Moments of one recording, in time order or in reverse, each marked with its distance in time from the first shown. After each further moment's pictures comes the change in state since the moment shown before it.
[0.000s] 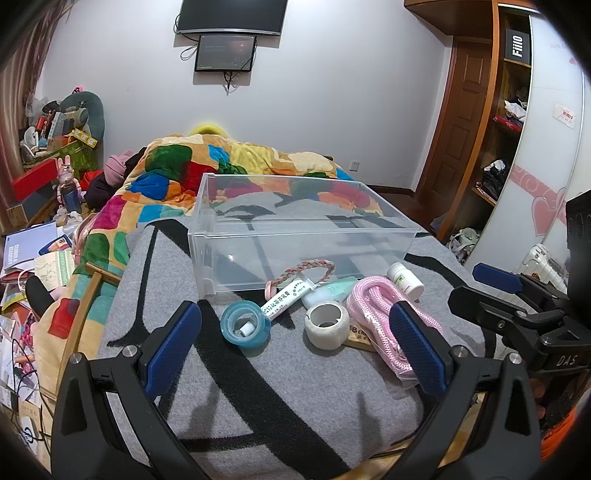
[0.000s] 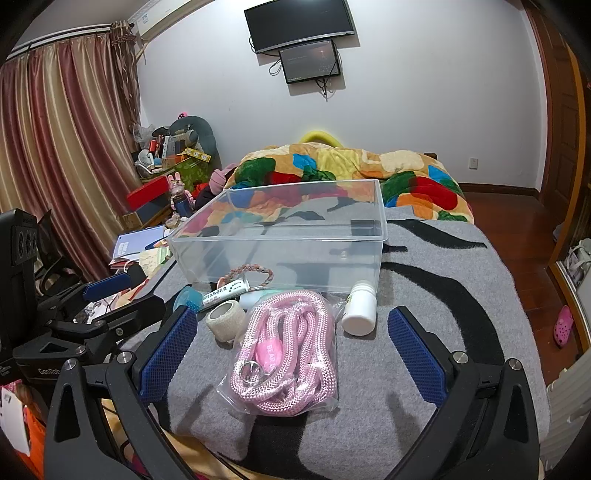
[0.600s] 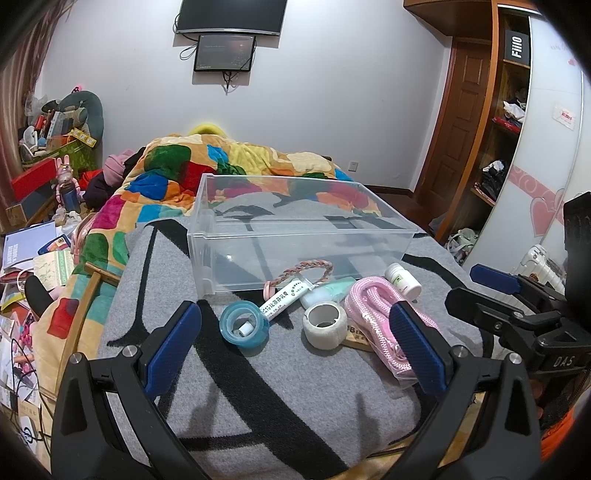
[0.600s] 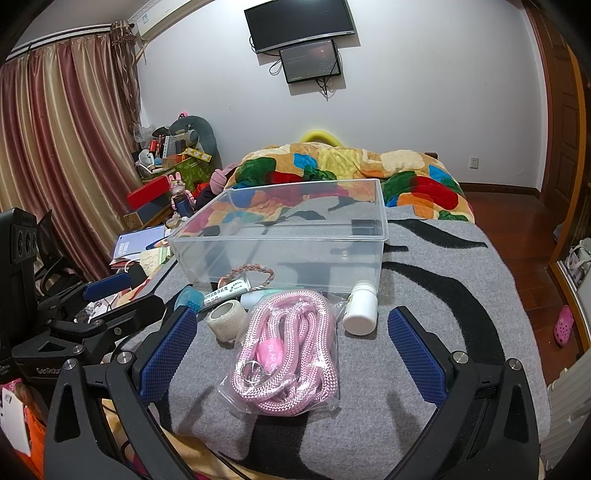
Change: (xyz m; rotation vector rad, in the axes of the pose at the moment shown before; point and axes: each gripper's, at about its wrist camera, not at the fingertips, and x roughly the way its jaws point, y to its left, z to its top) left arm 0.000 -0.003 0.000 0.002 0.000 -0.004; right arm 0.001 -0.001 0.001 0.002 0.001 0.001
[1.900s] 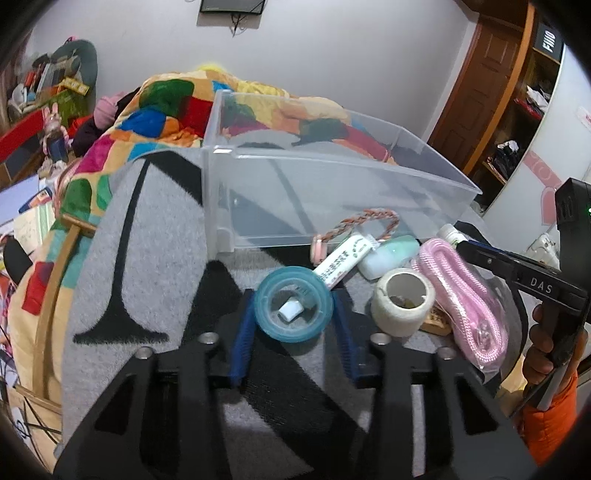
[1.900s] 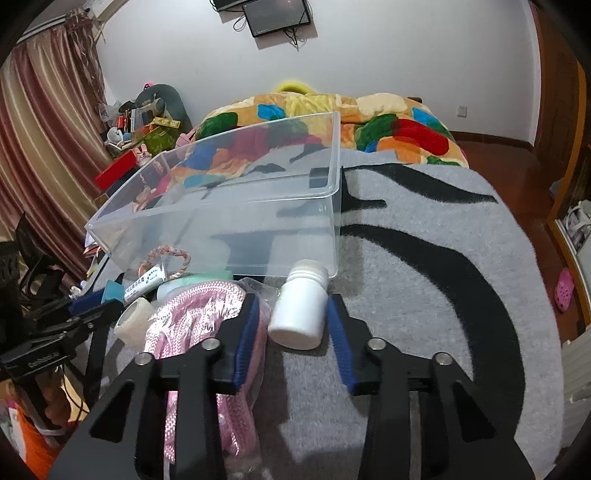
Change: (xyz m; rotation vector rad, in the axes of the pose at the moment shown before) left arm 0.067 0.049 -0.015 -0.076 0.213 -0.044; right arm 0.076 -0.059 0.004 0.104 0.199 -0.036
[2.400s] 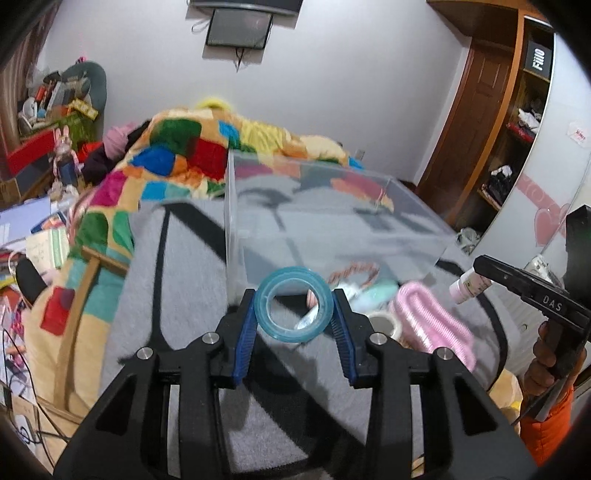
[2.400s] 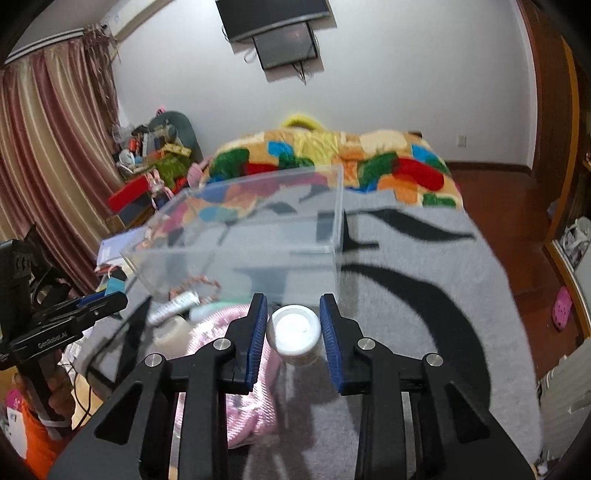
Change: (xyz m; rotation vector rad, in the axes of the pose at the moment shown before) left arm -0.053 -0.002 0.024 0.005 -0.143 0.001; right arm -0.055 0.013 0.007 -0.029 -0.148 0.017
